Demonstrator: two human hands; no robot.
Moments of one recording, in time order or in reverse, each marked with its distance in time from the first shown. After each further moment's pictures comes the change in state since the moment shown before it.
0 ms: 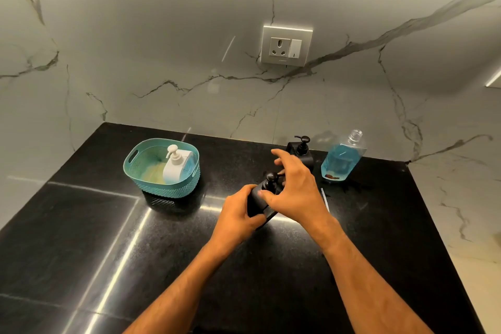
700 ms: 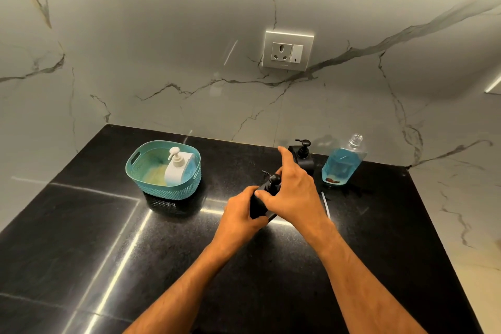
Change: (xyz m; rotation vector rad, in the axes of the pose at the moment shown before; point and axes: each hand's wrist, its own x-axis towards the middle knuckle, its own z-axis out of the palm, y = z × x) left_hand 0.000 0.007 0.002 -0.019 0.003 -0.016; right_hand -0.001 -0.019 -0.006 -0.092 -0.042 0.047
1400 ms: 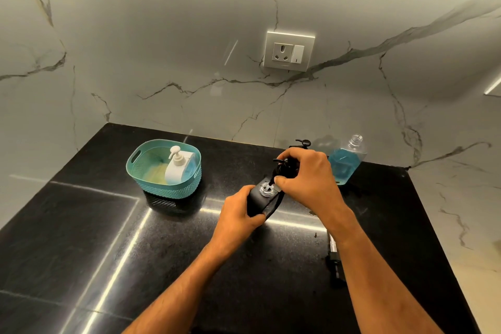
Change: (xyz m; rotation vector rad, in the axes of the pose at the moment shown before) left_hand 0.002 -0.014 0.001 0.050 0.037 -0.009; right_hand 0.012 -0.004 -0.041 0.042 0.079 -0.058
